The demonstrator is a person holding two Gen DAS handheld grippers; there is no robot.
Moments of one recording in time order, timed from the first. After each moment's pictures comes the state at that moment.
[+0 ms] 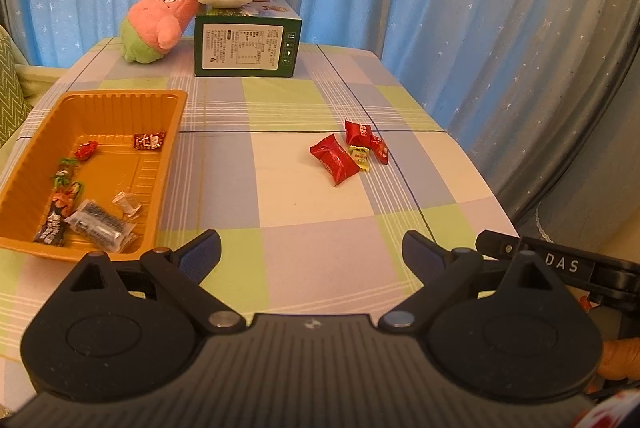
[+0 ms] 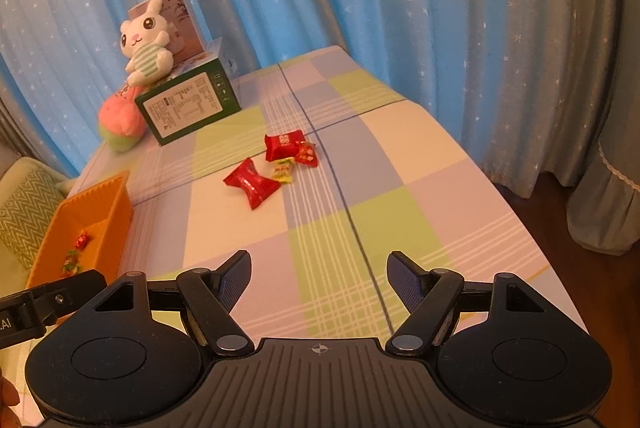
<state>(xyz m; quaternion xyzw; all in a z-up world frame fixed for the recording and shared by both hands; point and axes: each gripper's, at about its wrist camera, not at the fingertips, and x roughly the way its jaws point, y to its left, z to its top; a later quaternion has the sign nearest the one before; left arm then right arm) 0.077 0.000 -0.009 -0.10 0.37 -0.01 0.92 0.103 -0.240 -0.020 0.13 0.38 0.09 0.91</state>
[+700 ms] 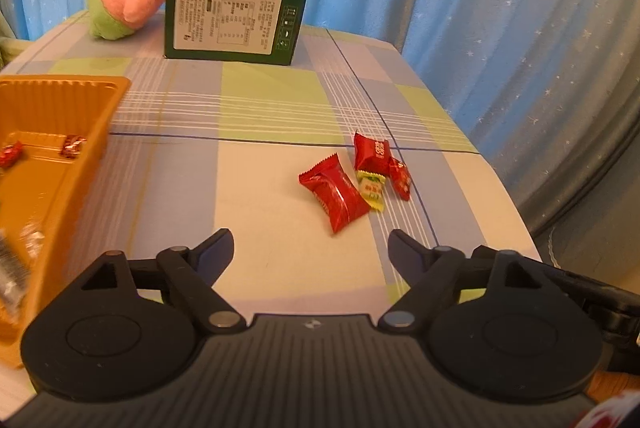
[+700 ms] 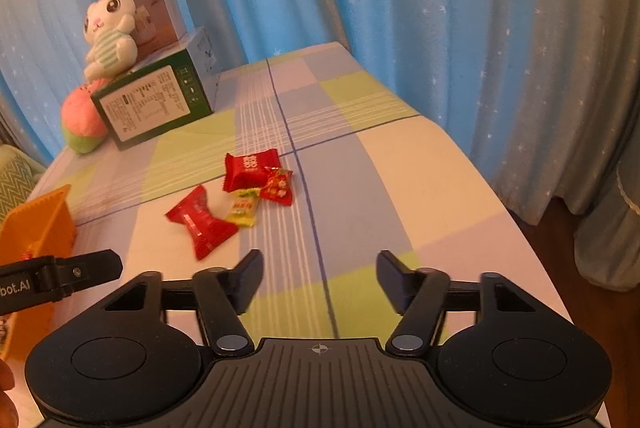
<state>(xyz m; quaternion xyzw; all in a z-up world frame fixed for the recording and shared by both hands) 0.209 -0.012 -0.077 -0.13 0.38 0.01 0.91 0.226 -0.239 -0.082 0.09 0.38 0.10 0.91</state>
